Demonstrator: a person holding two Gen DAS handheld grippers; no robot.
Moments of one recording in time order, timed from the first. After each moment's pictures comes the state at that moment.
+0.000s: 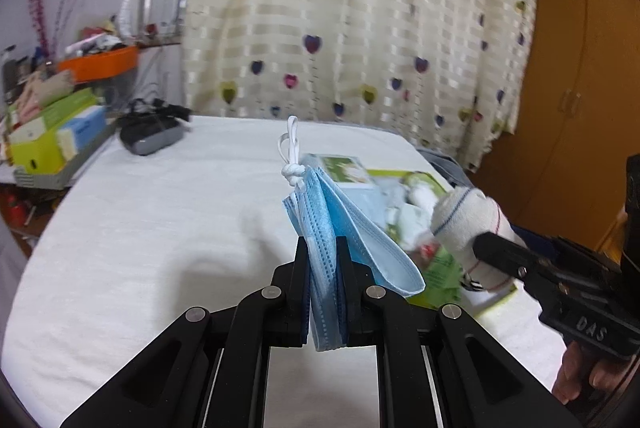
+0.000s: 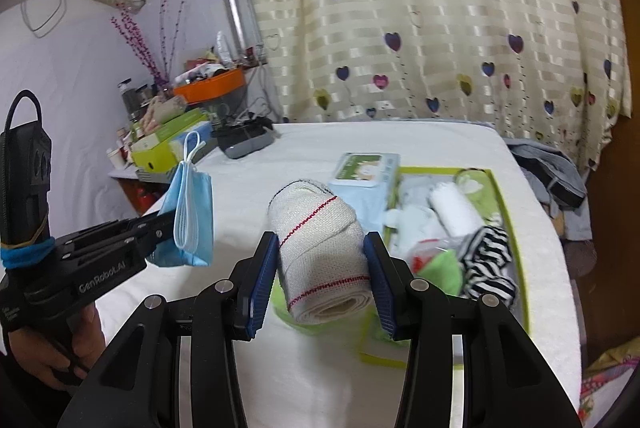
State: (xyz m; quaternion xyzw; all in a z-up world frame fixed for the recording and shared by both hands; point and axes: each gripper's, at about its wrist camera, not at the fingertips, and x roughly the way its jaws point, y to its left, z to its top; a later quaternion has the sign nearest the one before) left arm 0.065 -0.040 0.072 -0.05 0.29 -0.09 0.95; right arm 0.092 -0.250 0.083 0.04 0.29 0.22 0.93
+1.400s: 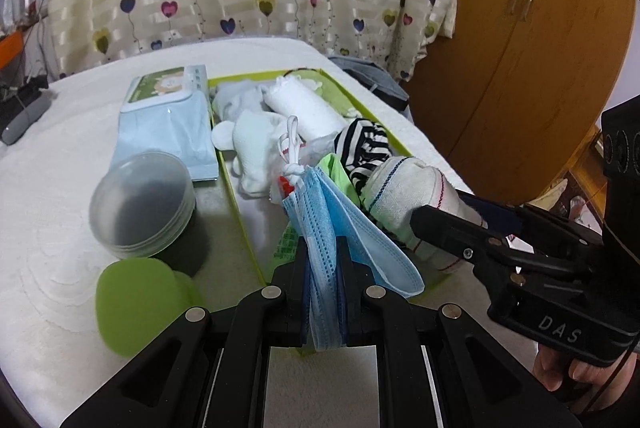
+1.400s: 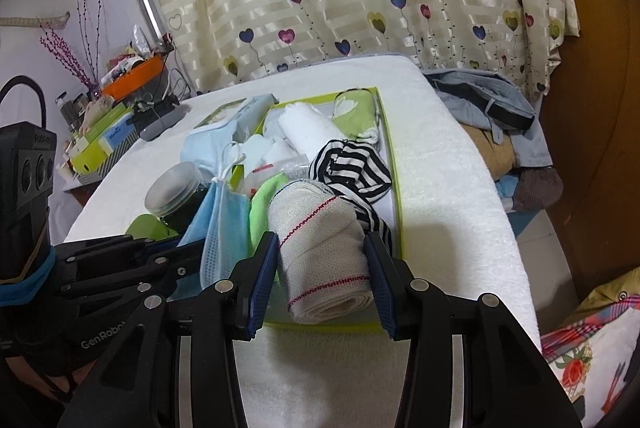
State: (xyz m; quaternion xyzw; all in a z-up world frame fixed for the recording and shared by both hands) left arm 0.126 -0.180 -0.003 0.01 0.41 -0.22 0.88; right arm 0.125 -0.346 0.012 0.08 0.37 0.14 0.91
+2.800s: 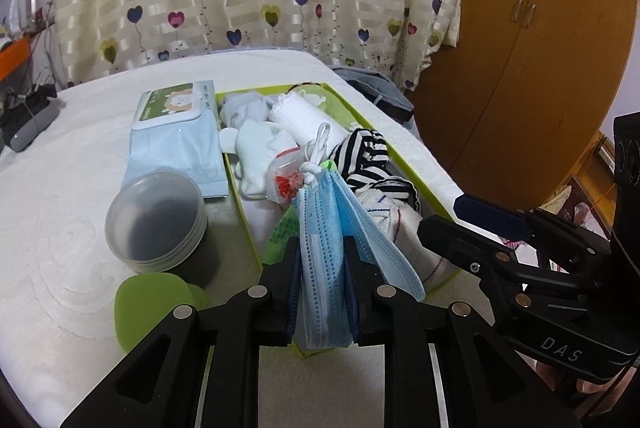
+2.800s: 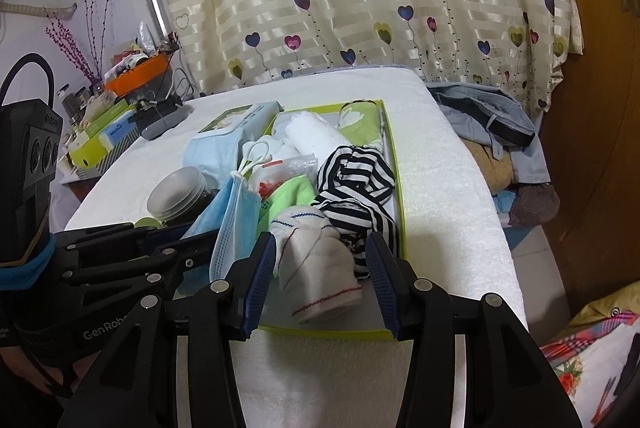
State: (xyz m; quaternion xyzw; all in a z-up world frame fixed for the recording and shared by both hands) left arm 0.120 -0.177 0.010 0.01 0.39 -0.21 0.90; right arm 0.116 -0.343 0.022 0.06 0.35 0.14 0.92
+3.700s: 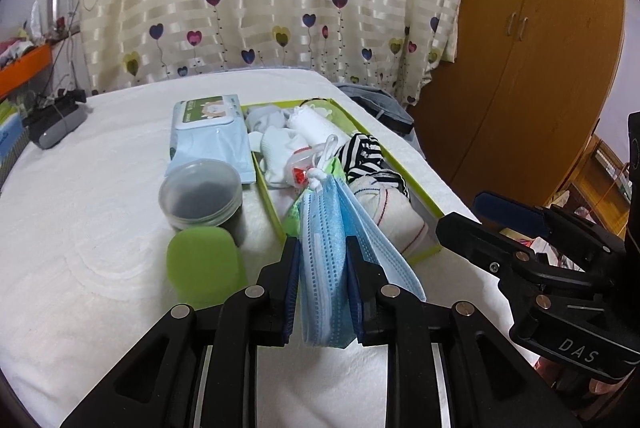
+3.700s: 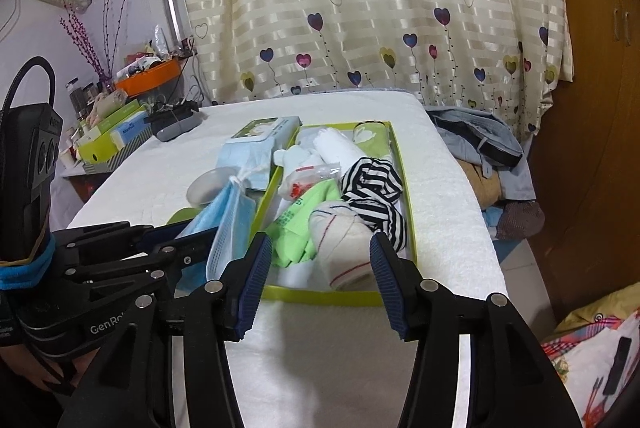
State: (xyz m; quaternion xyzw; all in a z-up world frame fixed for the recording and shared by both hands) left arm 0.068 -0.150 0.030 0.01 0.36 -0.19 0.91; right arm 0.064 -0.321 0.050 0.03 0.32 0.13 0.94
